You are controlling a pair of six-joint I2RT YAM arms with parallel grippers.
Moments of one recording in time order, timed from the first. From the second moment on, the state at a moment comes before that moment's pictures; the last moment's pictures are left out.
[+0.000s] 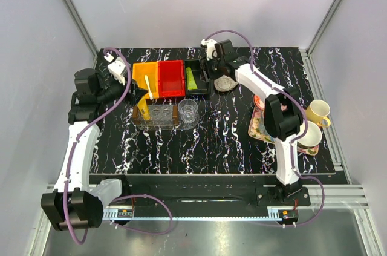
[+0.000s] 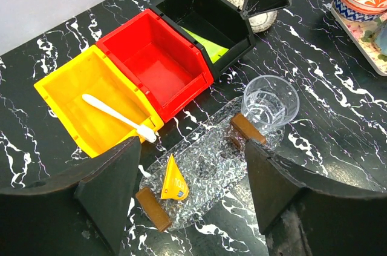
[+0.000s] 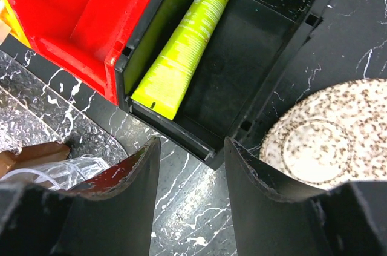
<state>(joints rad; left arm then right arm) 0.08 1.05 1.02 -0.35 0.73 0.26 0.45 2.13 1.83 -0.40 -0.25 0.00</state>
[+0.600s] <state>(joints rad) 0.08 1.05 1.01 -0.37 0.73 0.28 0.49 2.27 1.97 -0.40 -0.24 0.00</state>
